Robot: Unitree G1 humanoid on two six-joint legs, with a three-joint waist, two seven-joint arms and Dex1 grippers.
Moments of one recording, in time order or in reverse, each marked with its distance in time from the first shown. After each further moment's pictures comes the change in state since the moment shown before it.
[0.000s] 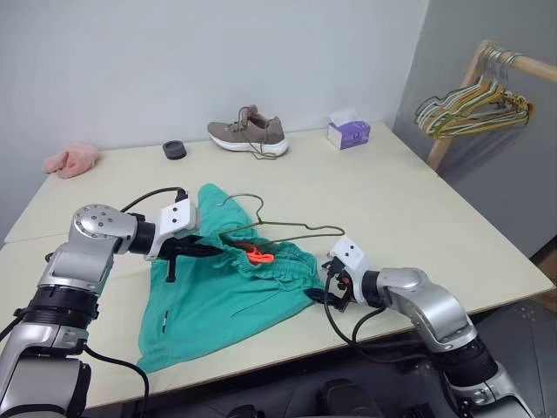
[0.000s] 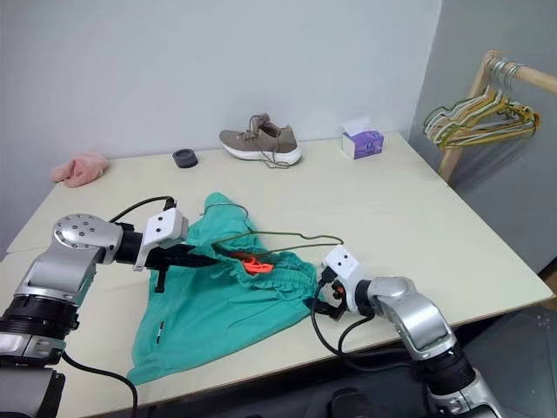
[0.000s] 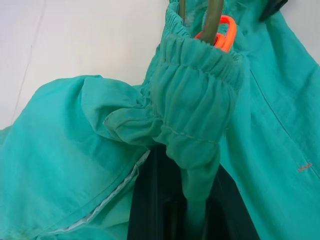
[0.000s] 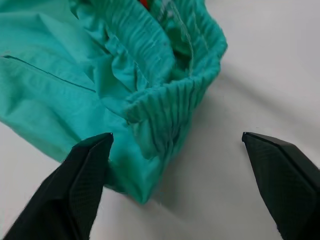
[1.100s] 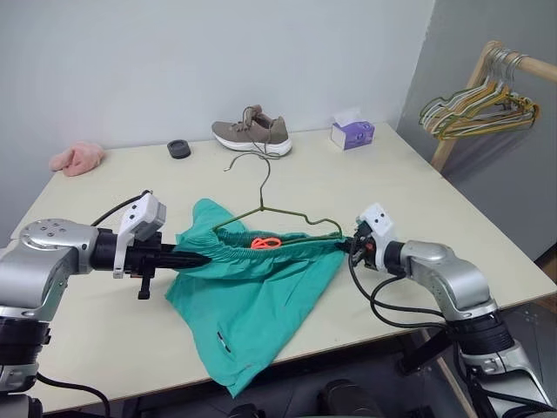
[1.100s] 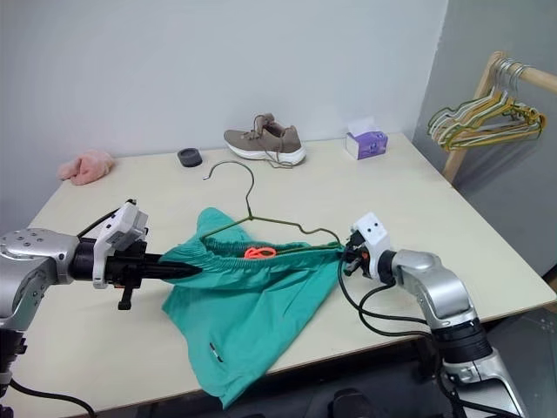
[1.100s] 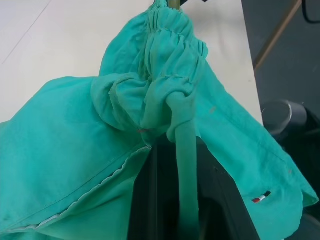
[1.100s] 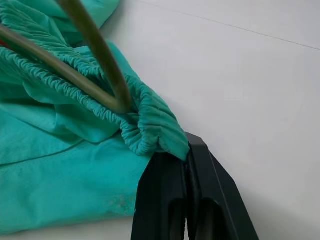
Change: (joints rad) left arm 0.228 0.165 0.184 -0.304 -0.321 0.358 -0.015; right arm -0.117 -0.109 -0.154 0.141 0.109 -0.107 -0.013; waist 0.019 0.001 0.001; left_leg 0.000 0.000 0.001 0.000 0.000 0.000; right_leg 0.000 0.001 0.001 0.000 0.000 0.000
